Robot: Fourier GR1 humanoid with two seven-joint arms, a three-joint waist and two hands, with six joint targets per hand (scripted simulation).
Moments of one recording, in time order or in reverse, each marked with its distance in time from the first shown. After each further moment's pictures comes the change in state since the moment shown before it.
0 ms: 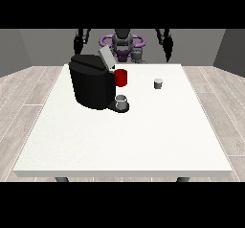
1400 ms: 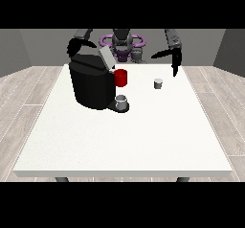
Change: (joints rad) left arm -0.289 0.234 0.122 0.343 -0.134 -0.157 -0.099; right arm -0.072 0.053 -0.013 -0.023 -0.029 -0.074 -0.112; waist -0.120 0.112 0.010
